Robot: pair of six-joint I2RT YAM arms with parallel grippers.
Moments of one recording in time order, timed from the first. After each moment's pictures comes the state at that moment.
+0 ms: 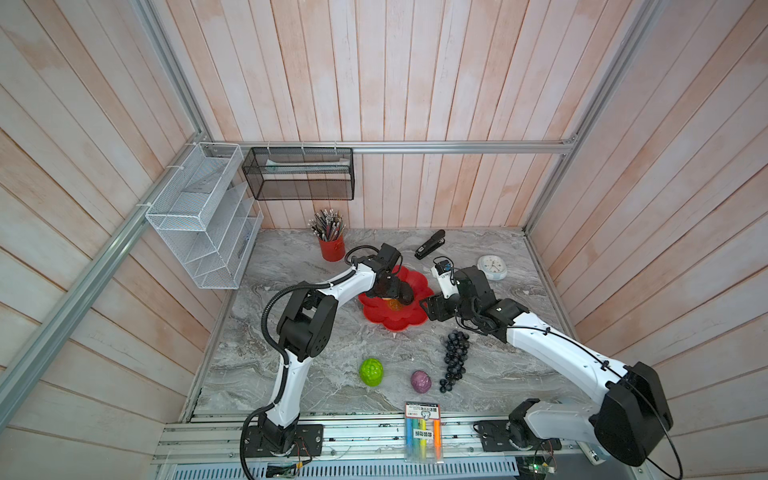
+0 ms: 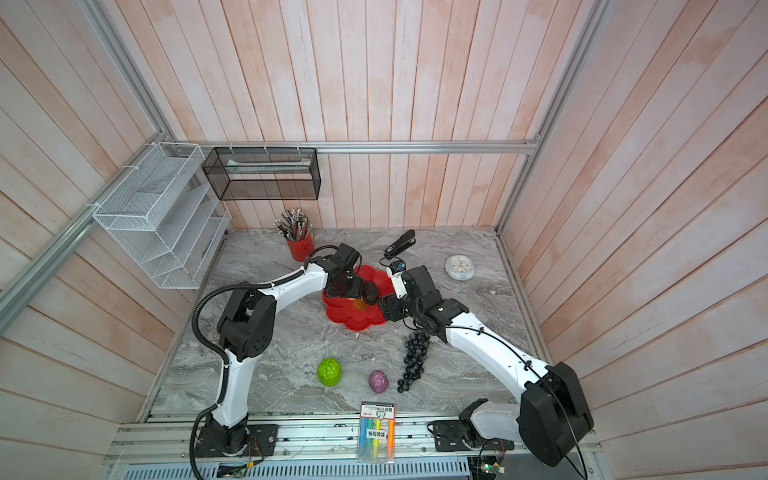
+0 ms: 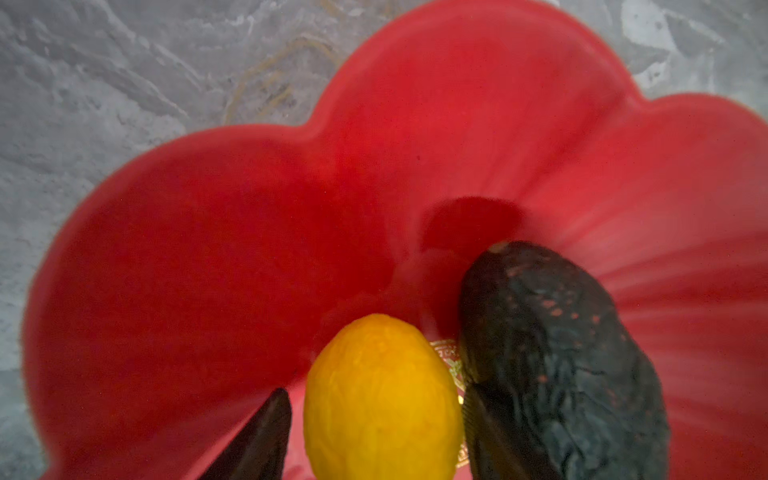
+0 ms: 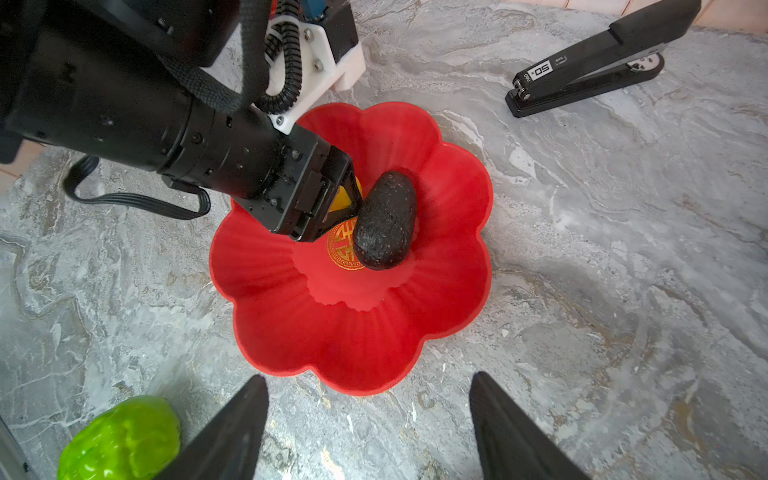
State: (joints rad) left arm -0.58 2.17 1.70 -0.67 0.01 -0.40; right arm 0.60 1.28 0.91 -0.33 -0.08 0.19
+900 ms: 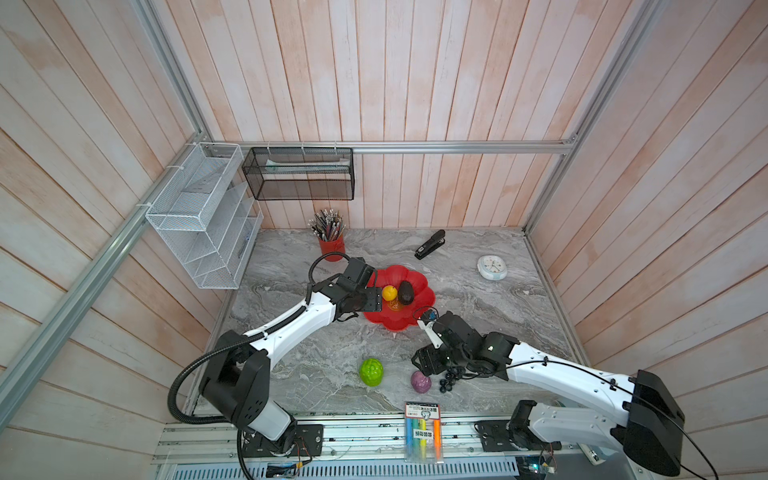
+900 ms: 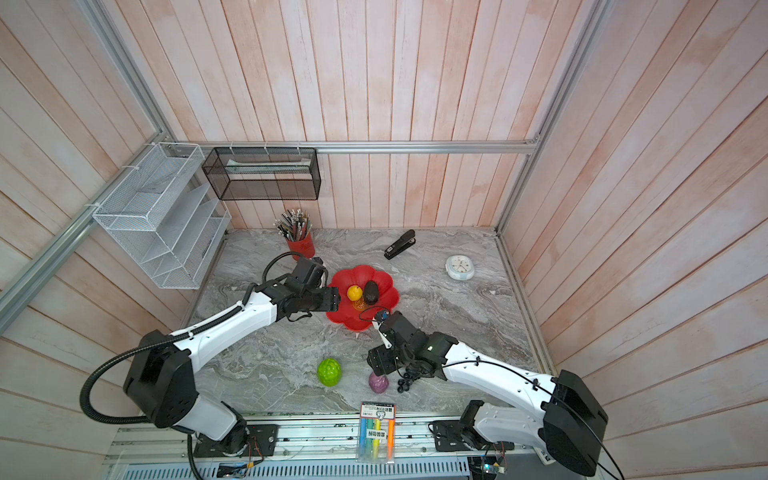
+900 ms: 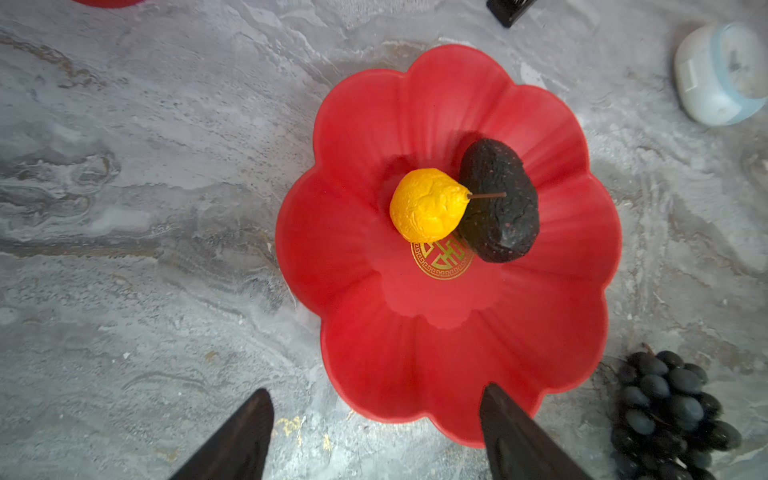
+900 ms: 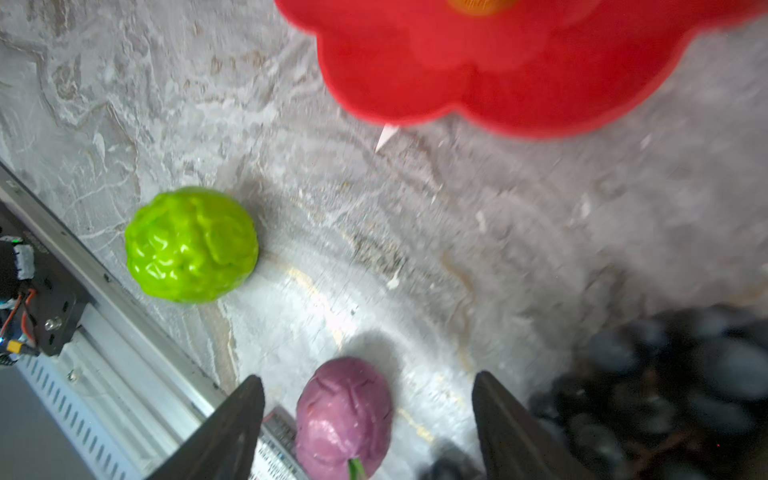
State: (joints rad) left arm -0.59 1.52 1.13 -0.54 -0.06 -0.48; right arm 0.97 1.16 0.70 -0.53 -0.05 0.50
